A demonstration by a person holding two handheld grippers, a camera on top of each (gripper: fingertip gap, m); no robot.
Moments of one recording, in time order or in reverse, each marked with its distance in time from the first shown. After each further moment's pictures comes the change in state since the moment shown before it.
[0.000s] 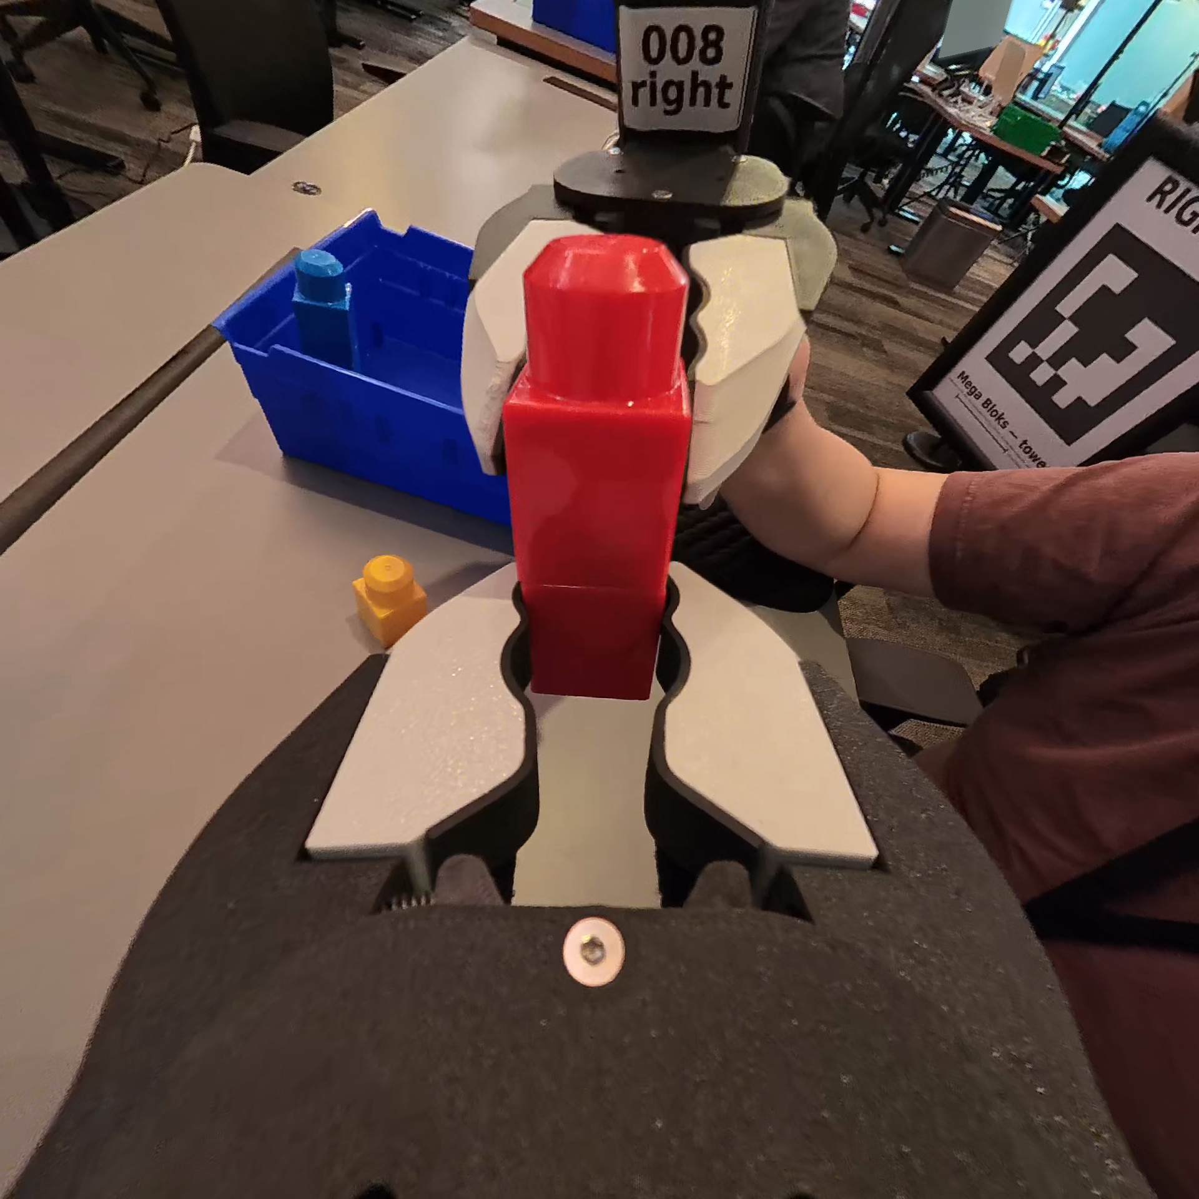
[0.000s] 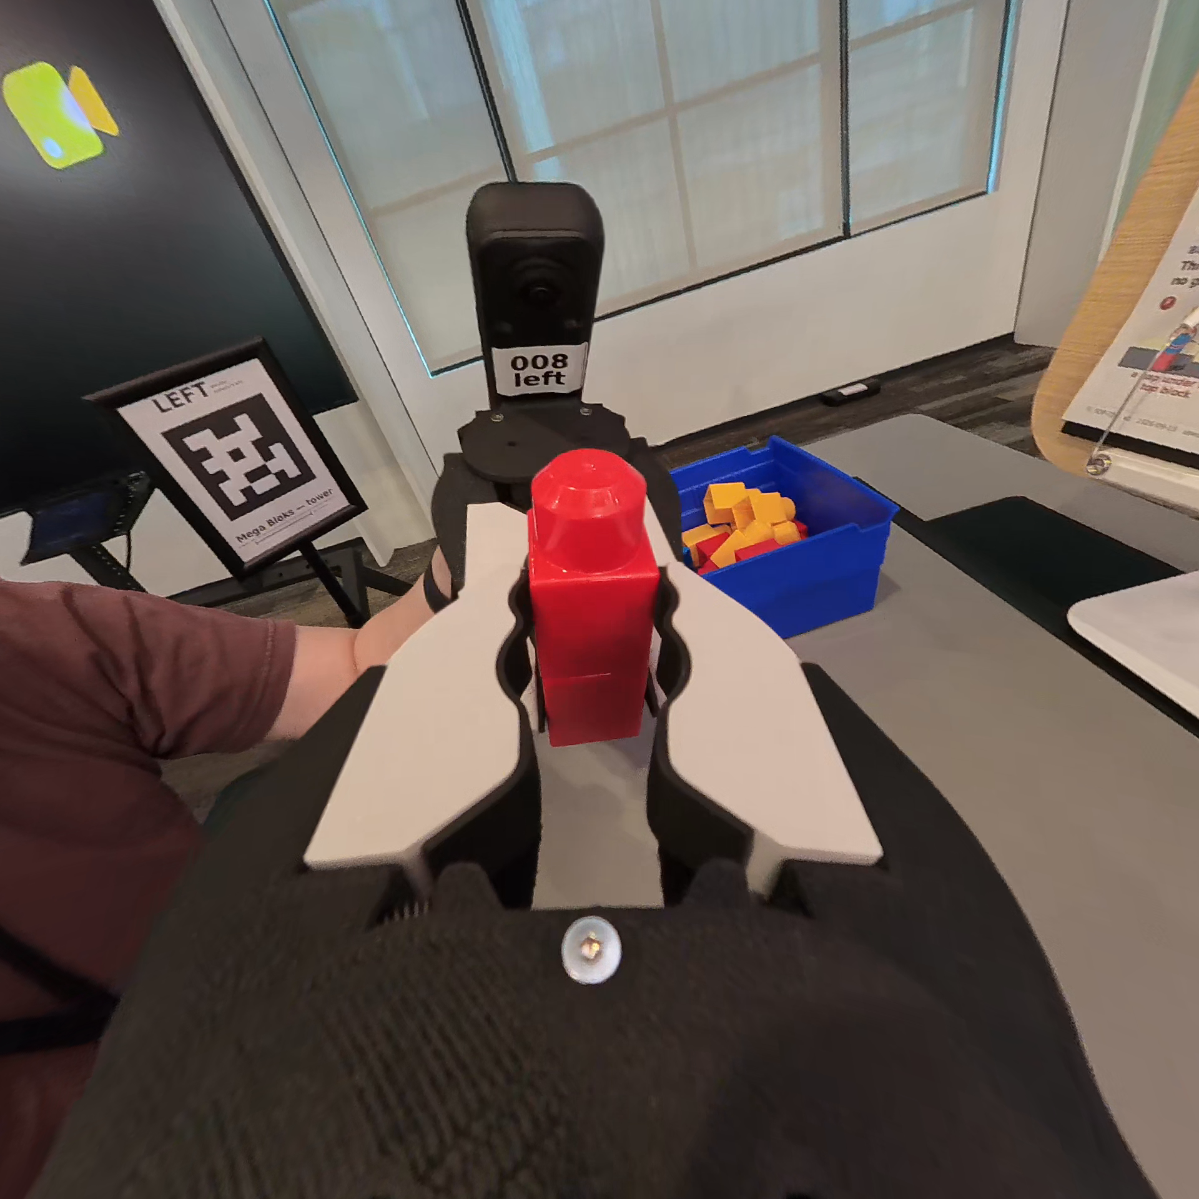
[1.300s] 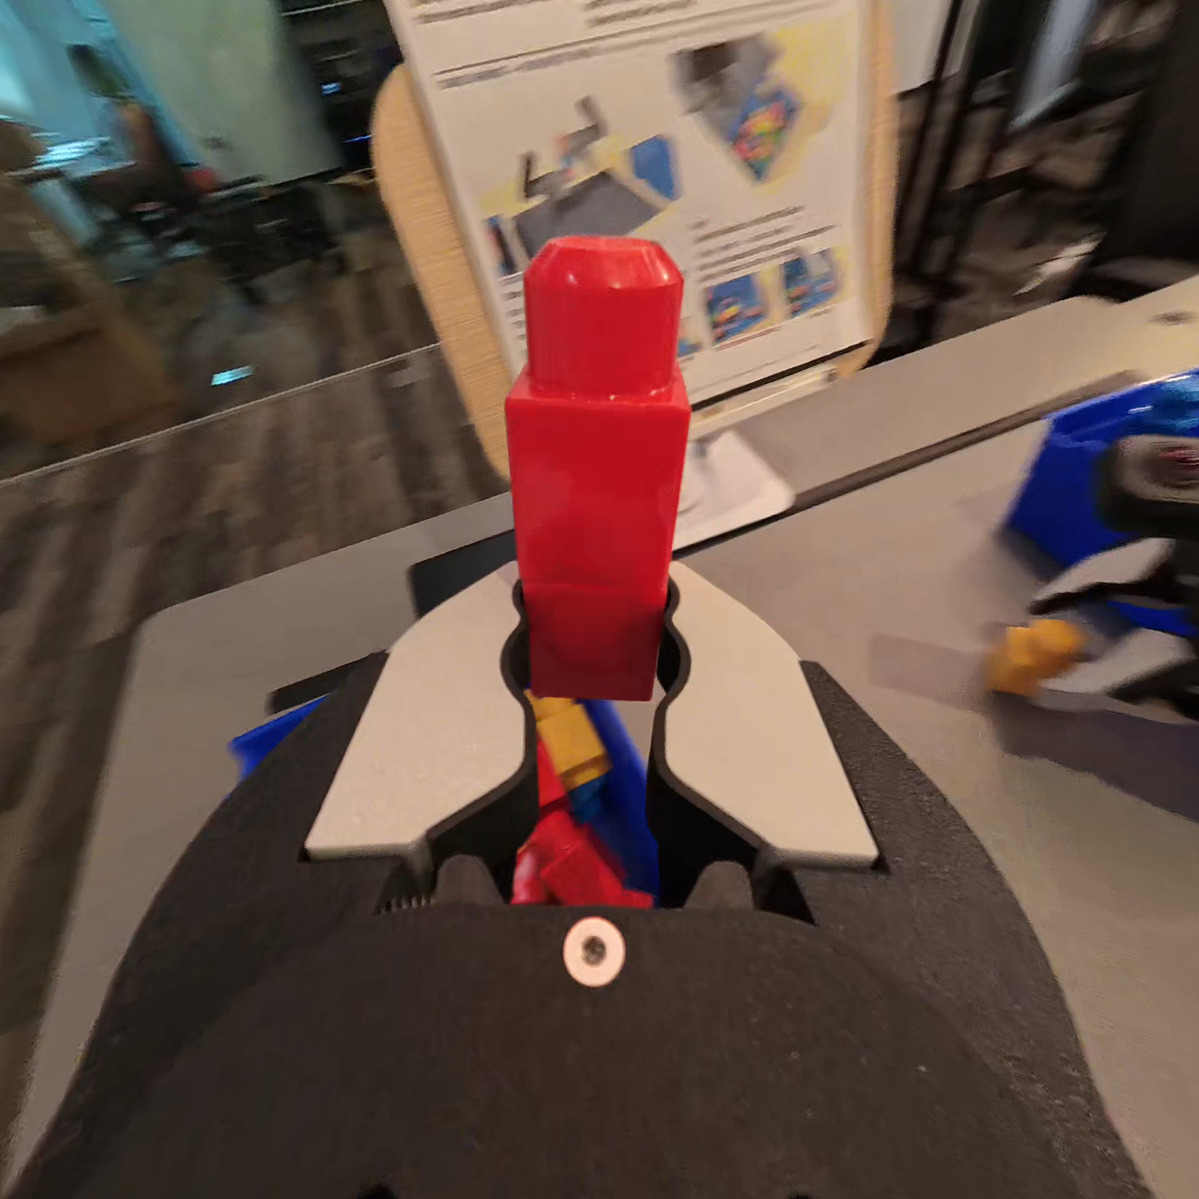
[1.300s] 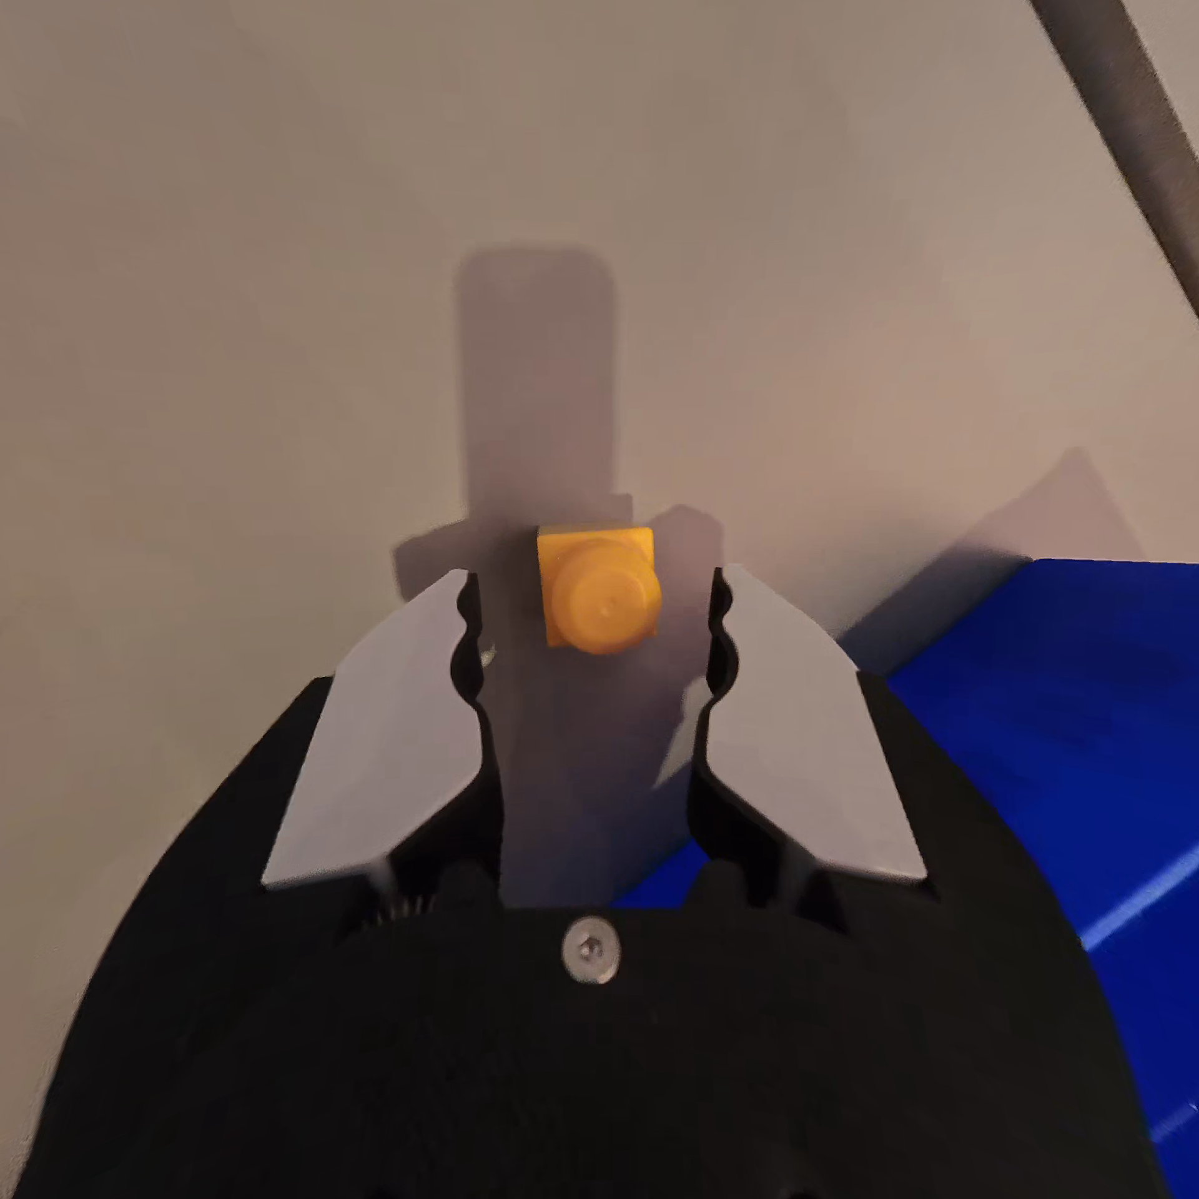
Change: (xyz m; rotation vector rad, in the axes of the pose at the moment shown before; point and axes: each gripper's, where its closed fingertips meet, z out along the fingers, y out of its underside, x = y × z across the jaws) left arm -0.120 -0.007 -0.216 0.136 -1.160 -0.049; right arm 0.151 0.190 -0.081 -1.067 0.807 0.078
